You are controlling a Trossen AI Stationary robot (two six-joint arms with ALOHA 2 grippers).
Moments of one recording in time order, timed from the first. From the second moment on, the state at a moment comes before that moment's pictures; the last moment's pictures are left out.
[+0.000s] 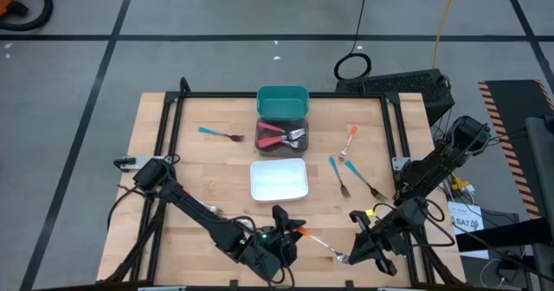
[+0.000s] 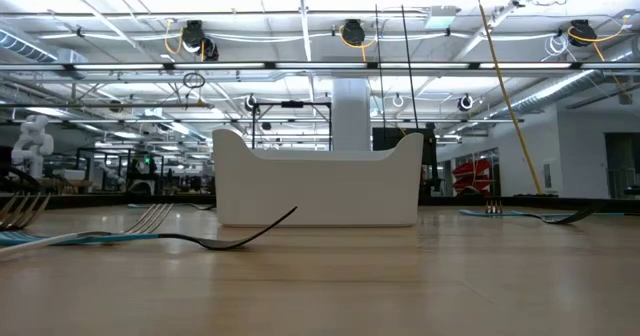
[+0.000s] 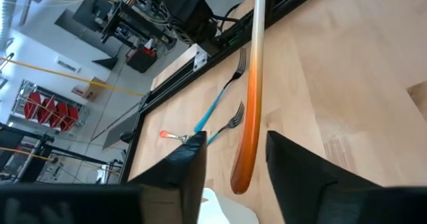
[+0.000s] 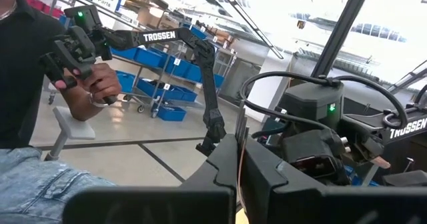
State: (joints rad) left arm -0.61 2.09 1.63 -0.12 -0.92 0.33; right arm 0.89 1.32 0.44 1.12 0.23 -0.43
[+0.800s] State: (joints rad) left arm -0.61 2.09 1.63 -0.11 -0.92 0.31; right arm 0.89 1.32 0.44 1.10 0.24 -0.43
